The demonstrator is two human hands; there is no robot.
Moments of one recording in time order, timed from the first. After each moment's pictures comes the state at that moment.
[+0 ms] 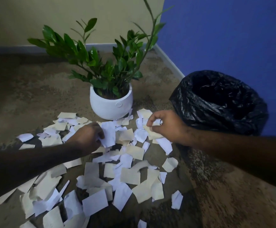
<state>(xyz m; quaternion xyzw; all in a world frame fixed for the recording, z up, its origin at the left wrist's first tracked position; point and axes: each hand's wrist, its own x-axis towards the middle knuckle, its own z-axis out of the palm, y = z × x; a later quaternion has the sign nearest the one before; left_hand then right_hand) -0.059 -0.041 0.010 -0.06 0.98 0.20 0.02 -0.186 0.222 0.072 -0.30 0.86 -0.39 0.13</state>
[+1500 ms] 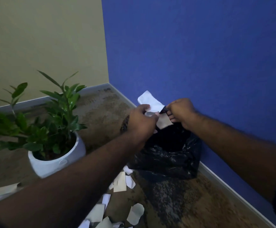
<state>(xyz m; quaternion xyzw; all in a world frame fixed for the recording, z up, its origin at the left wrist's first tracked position) -0.258 0.242 0.174 -0.09 0.74 0.67 -0.07 -0.348 0.375 0.175 0.06 0.84 -0.54 0.03</state>
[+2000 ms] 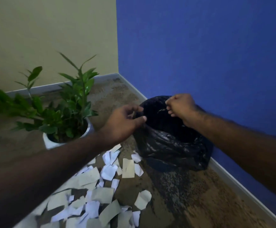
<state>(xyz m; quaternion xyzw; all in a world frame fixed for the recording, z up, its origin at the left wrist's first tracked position) -0.198 0.154 0.172 -0.04 0.79 0.61 -0.01 -0.332 0.337 0.156 0.03 0.86 -0.51 -0.04</state>
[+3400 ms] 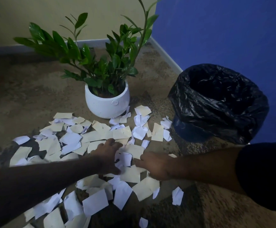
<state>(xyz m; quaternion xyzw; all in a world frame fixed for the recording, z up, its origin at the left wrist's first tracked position) -0.055 0.019 -0.035 -0.05 0.95 0.18 0.24 -0.134 0.237 -0.029 -0.56 0.77 0.12 0.27</state>
